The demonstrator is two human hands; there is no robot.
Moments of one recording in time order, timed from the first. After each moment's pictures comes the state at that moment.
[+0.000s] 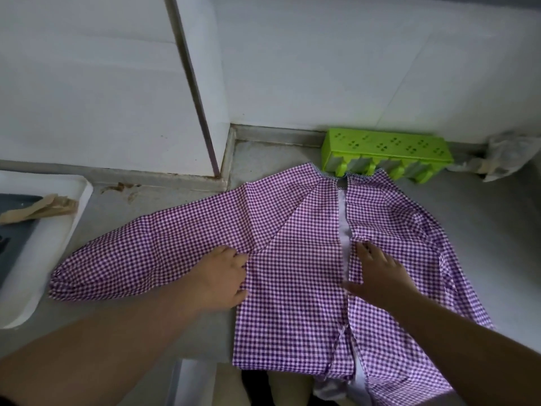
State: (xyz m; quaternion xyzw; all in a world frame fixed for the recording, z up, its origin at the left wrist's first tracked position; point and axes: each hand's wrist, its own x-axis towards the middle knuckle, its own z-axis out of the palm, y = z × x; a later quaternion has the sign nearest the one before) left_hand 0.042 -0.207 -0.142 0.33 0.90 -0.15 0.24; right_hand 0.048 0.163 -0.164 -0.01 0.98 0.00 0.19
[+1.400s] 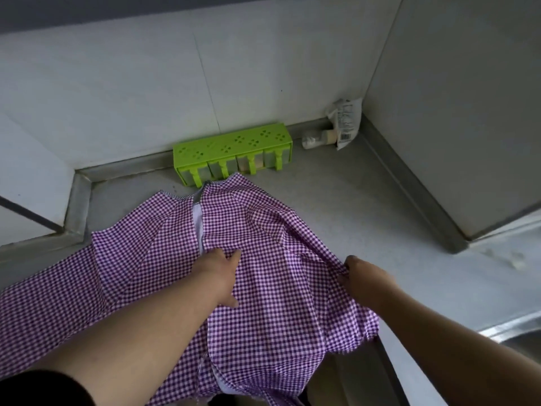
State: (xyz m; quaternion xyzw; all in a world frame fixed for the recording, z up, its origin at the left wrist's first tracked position) left_hand 0.020 0.121 -0.129 0.20 0.88 -0.26 0.34; right_hand 0.133 0.407 -0.136 0.24 0.92 -0.14 0.28
